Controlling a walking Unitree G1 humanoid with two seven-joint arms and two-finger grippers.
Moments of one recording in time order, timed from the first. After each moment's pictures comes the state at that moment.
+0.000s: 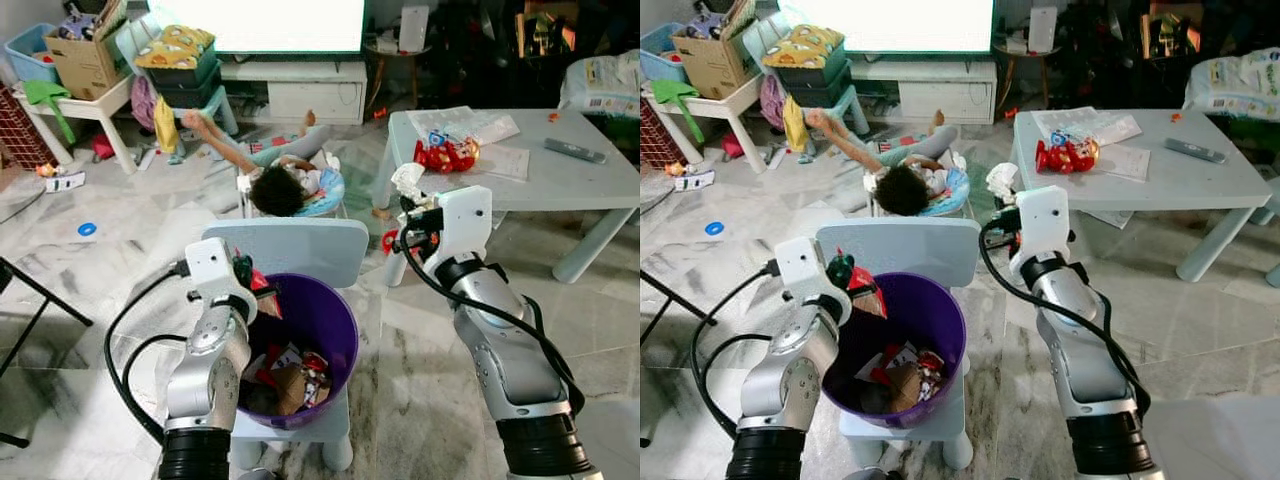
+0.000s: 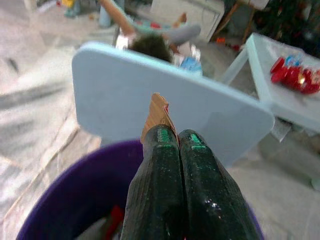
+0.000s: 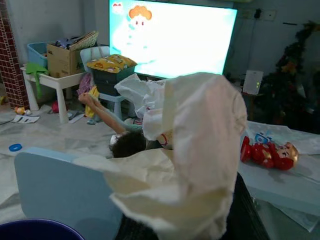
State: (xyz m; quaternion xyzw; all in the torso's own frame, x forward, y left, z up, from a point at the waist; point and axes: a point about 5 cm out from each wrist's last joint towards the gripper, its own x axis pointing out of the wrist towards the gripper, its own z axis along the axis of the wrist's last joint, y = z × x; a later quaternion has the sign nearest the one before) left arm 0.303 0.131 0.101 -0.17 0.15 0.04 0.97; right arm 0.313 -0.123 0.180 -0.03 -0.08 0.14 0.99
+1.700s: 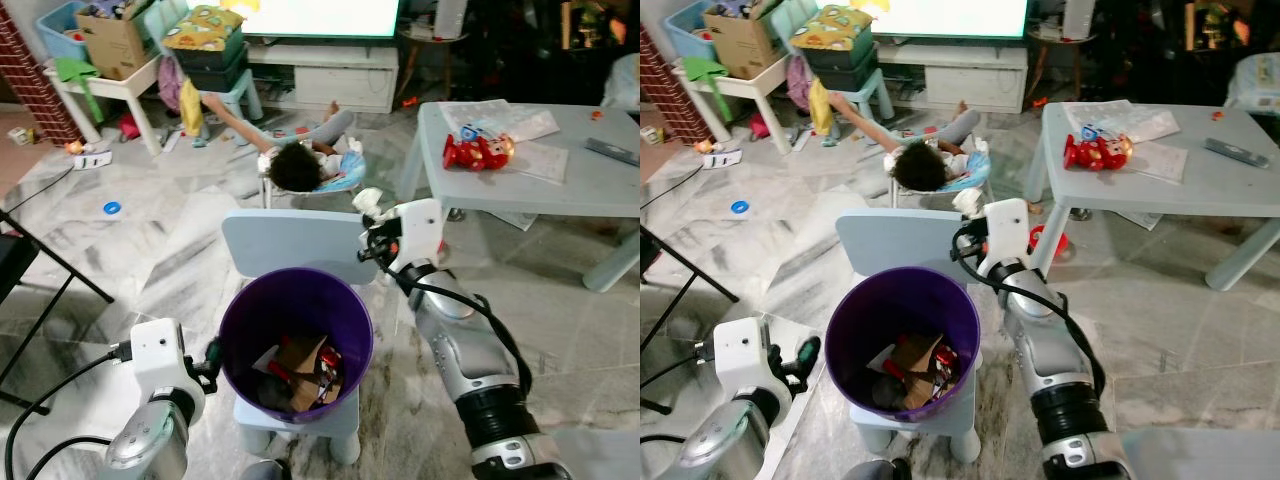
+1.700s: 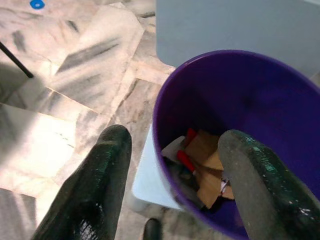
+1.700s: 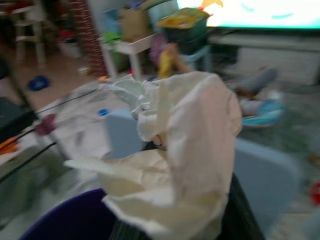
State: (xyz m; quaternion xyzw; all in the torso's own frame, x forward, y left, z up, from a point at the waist) left arm 0.186 0.180 0.097 -0.07 0.23 0.03 0.97; right arm 0.333 -0.075 0.133 0.05 0.01 0.25 0.97
